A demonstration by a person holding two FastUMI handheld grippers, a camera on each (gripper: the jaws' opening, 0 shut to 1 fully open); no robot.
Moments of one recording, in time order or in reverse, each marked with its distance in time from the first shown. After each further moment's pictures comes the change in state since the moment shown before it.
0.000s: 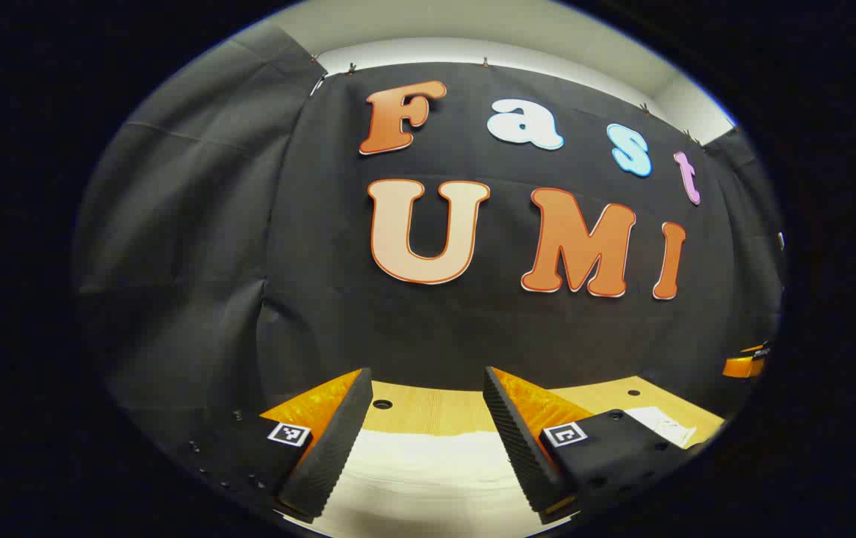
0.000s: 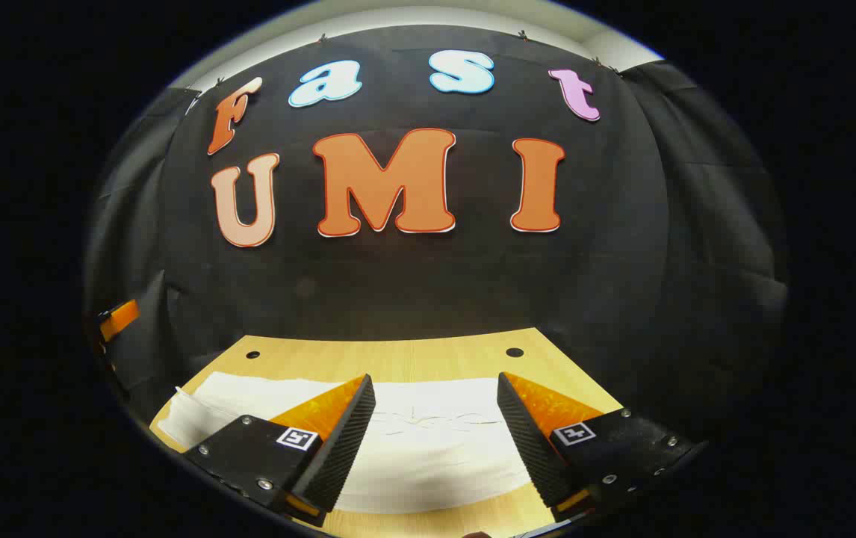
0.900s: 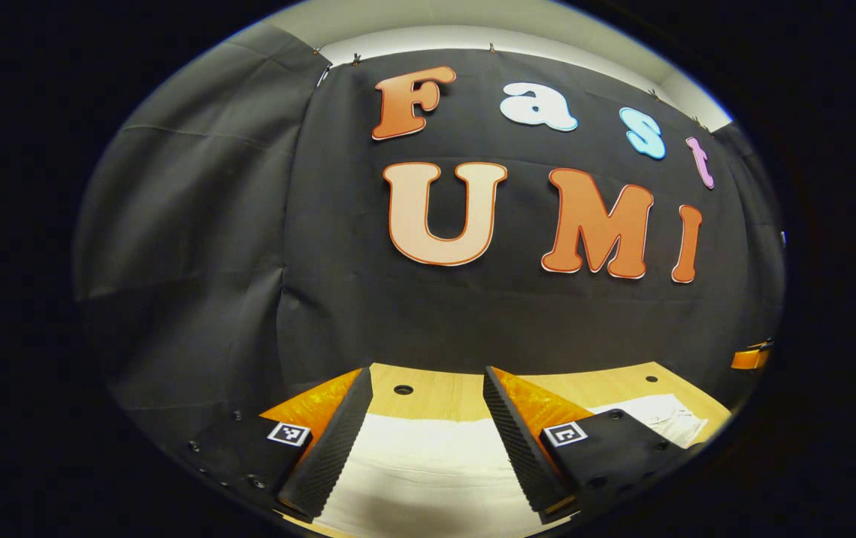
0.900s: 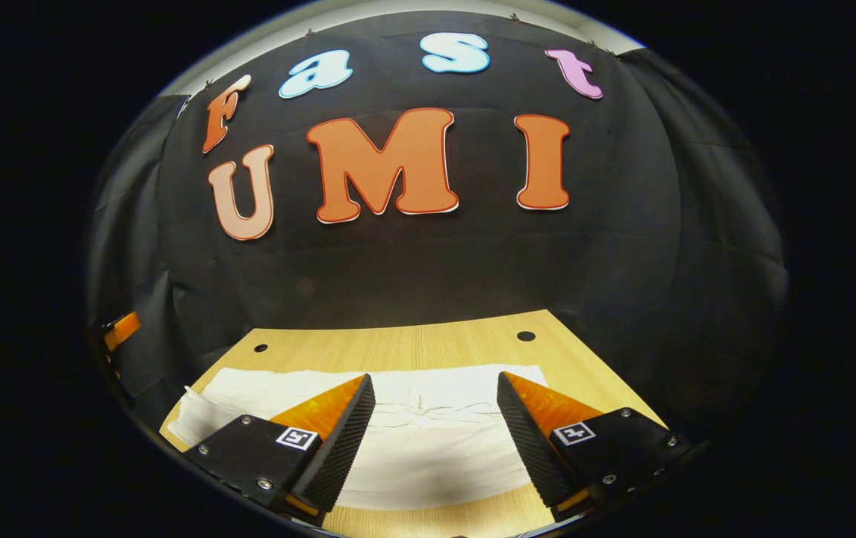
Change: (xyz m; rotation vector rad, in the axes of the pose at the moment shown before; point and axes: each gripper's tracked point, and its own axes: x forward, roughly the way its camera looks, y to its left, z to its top) left arm -0.002 0.020 -0.017 0.027 0.071 0.046; right arm 0.020 0.003 -0.018 0.061 0.080 0.055
